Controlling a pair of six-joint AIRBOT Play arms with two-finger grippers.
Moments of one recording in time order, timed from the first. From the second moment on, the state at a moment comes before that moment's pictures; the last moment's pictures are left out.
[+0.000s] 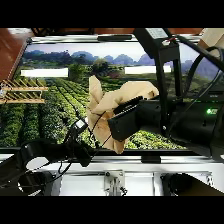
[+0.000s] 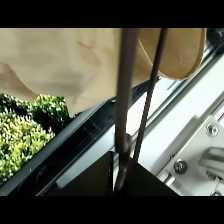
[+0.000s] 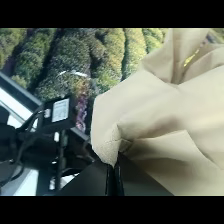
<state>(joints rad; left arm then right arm) -0.88 -0.70 0.58 1.28 -0.88 -1.61 0.97 -0.96 1.62 -1.62 1.40 2.00</state>
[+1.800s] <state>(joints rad) -0.89 -0.52 0.67 1.59 -1.24 -1.77 0.97 -0.96 1.62 -1.86 1.26 2.09</state>
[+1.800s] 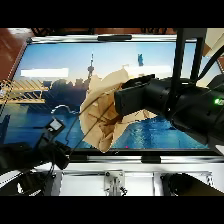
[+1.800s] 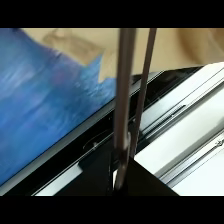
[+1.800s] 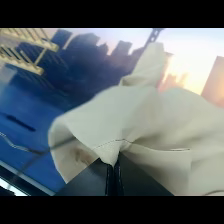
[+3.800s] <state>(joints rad) -0.84 -0.74 0.71 1.55 -1.00 -1.62 0.22 -1.07 1.76 -1.68 1.60 1.39</state>
